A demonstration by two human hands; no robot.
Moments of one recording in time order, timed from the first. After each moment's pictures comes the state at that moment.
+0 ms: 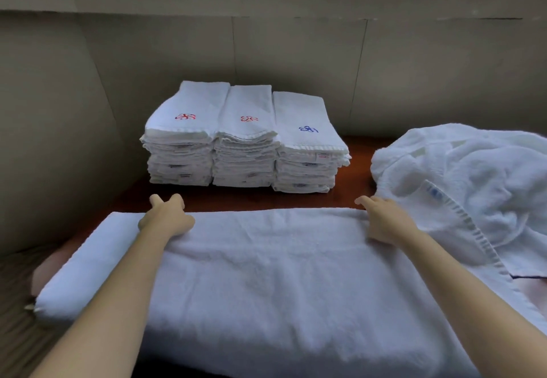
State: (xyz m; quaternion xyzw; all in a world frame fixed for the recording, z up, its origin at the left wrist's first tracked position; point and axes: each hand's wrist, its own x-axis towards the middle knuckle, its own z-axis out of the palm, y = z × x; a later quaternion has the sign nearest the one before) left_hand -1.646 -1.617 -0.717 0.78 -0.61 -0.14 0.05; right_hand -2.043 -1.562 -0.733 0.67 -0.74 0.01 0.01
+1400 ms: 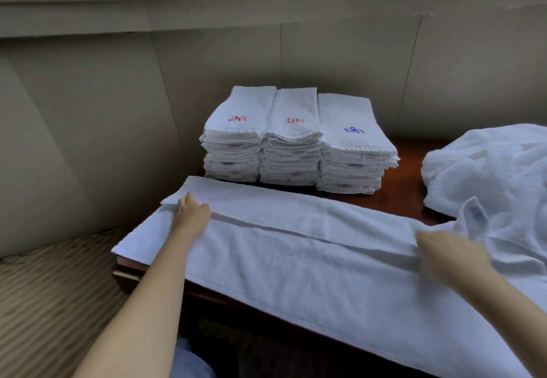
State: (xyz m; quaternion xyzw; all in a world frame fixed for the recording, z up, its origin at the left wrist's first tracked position) left_hand -1.591 -1.613 -0.747 0.79 -0.51 -0.18 0.28; right_hand -1.995 -1.489 -0.713 0.63 -0.77 -0.11 0.05
